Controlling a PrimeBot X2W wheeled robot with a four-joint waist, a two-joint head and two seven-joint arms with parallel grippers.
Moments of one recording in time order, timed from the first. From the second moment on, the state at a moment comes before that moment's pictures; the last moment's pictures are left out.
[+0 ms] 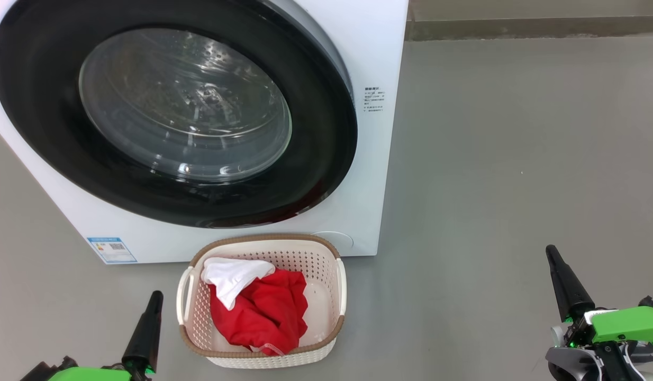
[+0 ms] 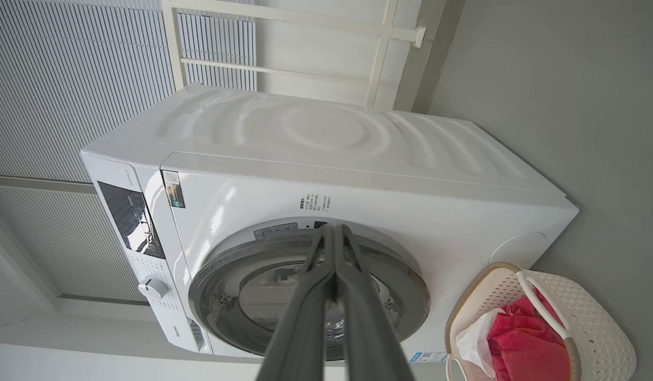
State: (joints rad) left arm -0.07 0.05 0.06 0.27 -1.63 -0.12 0.09; right arm -0.06 -0.06 -0.11 0.27 1.63 0.13 0.09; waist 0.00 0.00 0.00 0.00
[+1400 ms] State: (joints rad) left arm -0.07 0.05 0.07 0.27 -1.63 -0.12 0.10; right arm -0.06 -0.05 -0.12 0.27 1.62 0.13 0.10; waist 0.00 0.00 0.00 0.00
